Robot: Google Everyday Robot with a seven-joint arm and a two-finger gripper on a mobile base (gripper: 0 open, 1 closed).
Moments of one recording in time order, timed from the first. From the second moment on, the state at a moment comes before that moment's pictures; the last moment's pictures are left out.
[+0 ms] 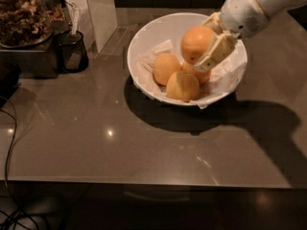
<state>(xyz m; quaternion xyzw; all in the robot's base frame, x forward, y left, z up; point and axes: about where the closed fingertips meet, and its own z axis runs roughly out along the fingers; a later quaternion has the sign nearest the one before) 0.575 -0.122 0.962 -0.64 0.67 0.19 0.32</state>
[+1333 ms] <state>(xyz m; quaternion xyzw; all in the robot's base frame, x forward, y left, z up) 0.452 -0.180 0.996 -0.55 0.68 0.15 0.47</state>
